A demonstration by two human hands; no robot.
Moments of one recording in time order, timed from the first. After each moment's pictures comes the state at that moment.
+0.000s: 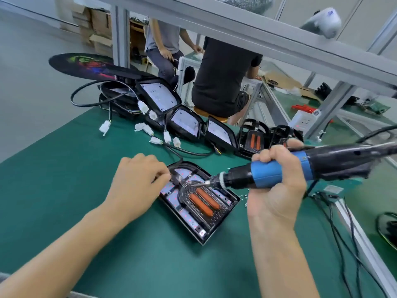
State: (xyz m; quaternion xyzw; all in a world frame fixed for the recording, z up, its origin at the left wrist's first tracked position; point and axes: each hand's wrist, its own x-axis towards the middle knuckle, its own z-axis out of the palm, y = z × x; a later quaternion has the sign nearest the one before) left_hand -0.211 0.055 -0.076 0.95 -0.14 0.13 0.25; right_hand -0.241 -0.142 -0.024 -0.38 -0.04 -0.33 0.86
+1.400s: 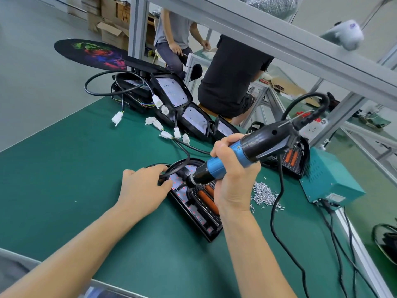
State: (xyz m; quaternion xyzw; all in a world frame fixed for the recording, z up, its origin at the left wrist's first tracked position) left_hand -0.201 0.060 -0.123 0.94 -0.02 0.10 0.32; right_hand -0.219 -0.082 -0.043 -0.57 -0.08 -0.26 0.78
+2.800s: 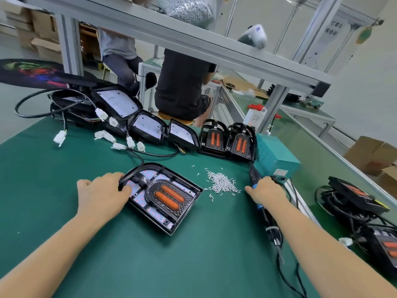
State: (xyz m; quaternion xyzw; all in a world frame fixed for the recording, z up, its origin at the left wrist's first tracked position) left_hand -0.186 0.049 -0.125 0.97 -0.02 0.11 0.20; right_hand -0.220 -0.328 -0.091 -0.94 0.35 0.05 0.04
